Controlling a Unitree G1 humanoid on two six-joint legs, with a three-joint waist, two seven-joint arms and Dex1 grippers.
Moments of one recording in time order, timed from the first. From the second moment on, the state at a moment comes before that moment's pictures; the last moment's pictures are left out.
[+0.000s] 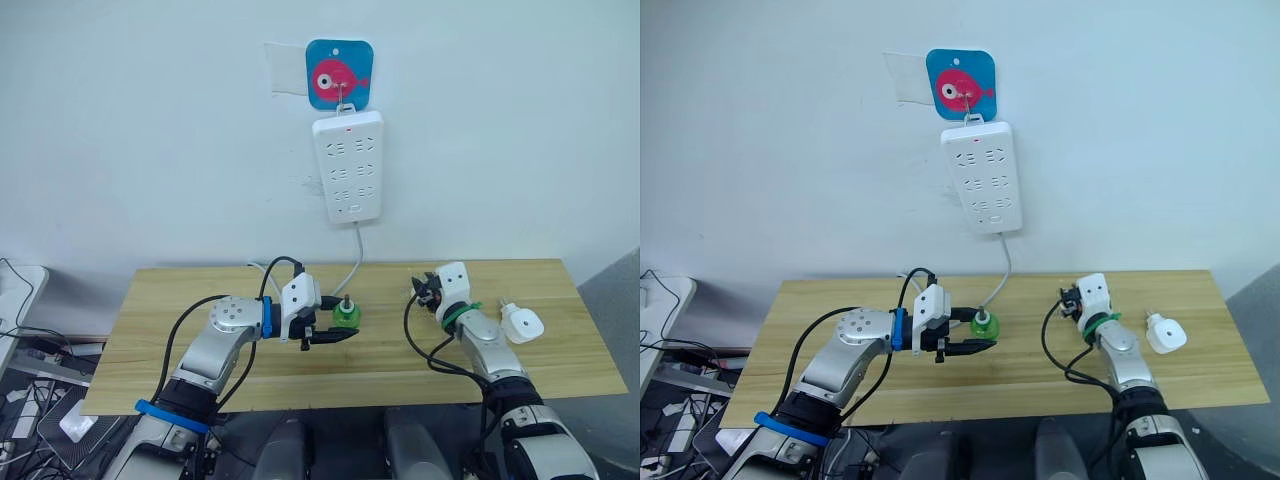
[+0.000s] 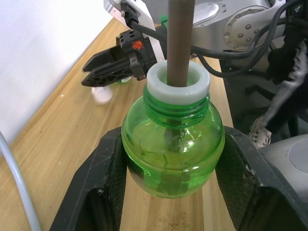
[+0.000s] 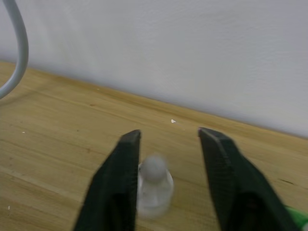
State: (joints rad) left arm -0.34 0.43 -0.25 0.11 -0.22 0.10 -1.14; right arm -0.40 -0.24 -0.01 0.67 0.07 -0.13 0.35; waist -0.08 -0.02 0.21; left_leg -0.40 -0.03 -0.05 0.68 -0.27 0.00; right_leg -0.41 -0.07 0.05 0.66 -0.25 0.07
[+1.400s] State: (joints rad) left arm -0.37 0.42 -0.25 0.12 -0.23 0.10 -1.17; right arm -0.32 -0.40 0.27 -0.15 0.39 0.39 0.96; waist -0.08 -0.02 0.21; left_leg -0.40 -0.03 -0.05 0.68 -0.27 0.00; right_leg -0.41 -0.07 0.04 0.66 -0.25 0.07
